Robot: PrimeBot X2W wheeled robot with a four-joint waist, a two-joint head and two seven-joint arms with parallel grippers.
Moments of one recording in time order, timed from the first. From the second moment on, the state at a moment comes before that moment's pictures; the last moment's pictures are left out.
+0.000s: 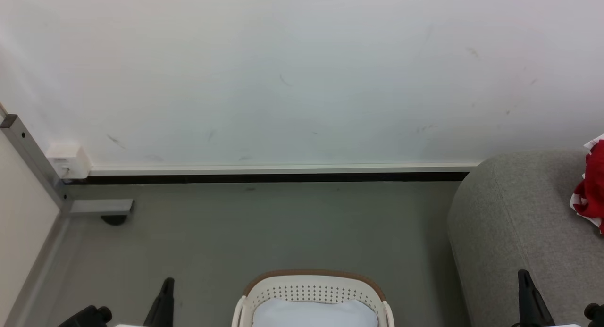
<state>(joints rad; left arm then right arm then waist) 0.00 0.19 -0.16 0.22 -0.88 0.02 -0.13 -0.04 -0.04 -0.05 0.34 0.66 0.13 -0.12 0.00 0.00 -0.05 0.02</state>
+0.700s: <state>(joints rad) -0.03 0.15 -0.08 0.23 -1.10 -0.03 -0.06 -0.06 -0.04 -0.07 0.32 0.94 0.13 -0.05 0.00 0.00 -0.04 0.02</state>
